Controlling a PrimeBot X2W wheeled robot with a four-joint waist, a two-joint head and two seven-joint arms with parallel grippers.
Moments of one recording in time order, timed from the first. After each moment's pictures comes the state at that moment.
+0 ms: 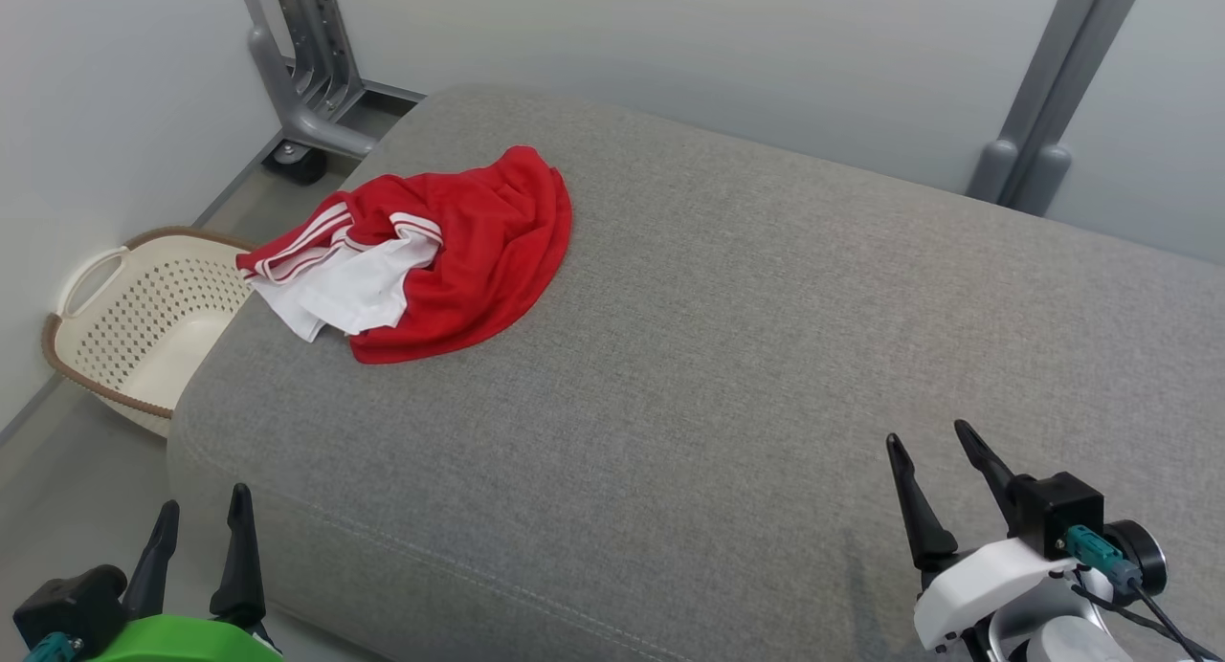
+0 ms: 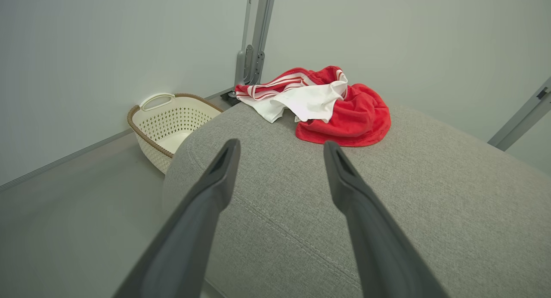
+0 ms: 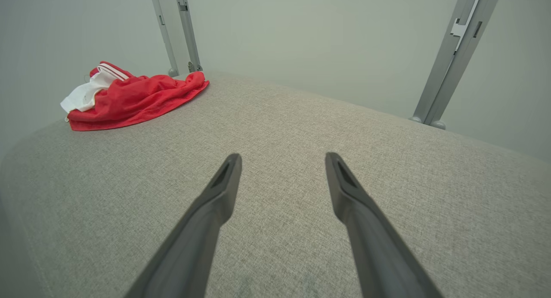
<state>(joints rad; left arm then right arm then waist) 0.09 0.24 -0.13 0.18 -0.62 0.05 -0.25 0.05 -0.22 0.35 0.20 0.27 -0.10 -0.25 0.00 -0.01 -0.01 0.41</state>
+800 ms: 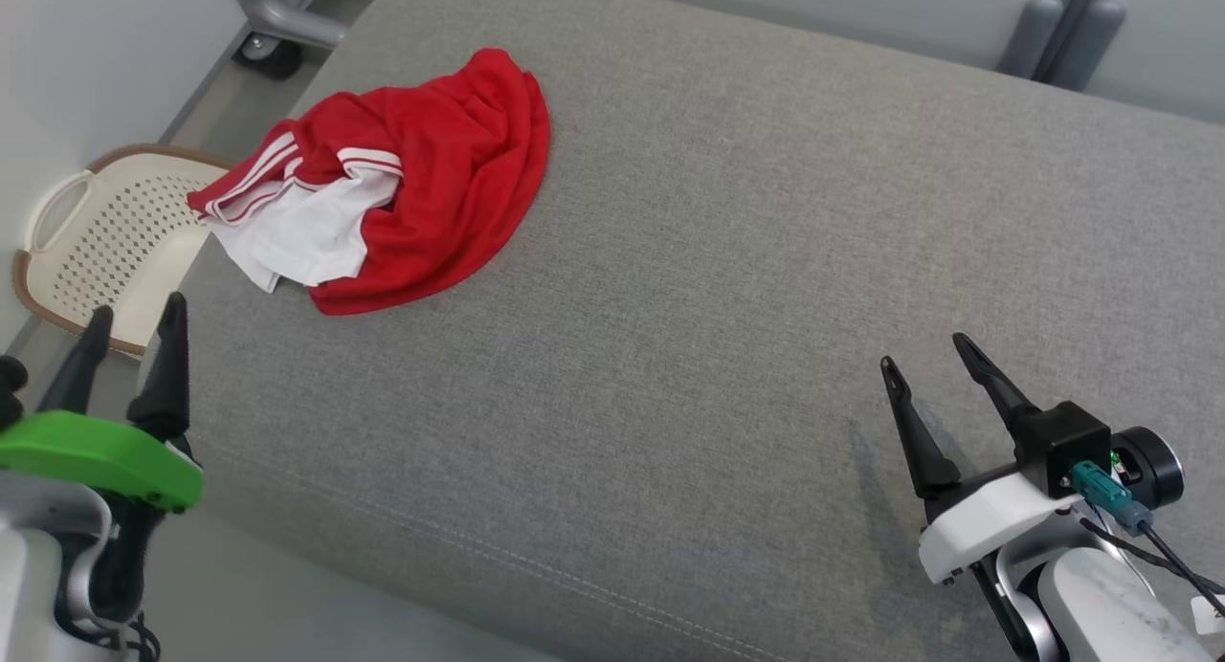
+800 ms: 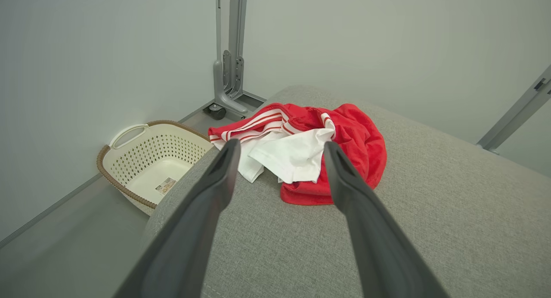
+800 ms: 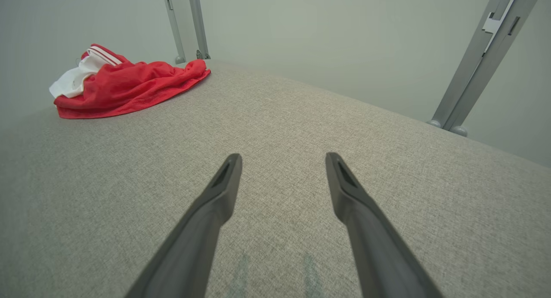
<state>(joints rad) -0.18 0.32 -0.11 0.19 -0.70 -0.02 -0.07 -0.03 -0.28 0.37 0.10 0.20 -0.09 -0.21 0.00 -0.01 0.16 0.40</state>
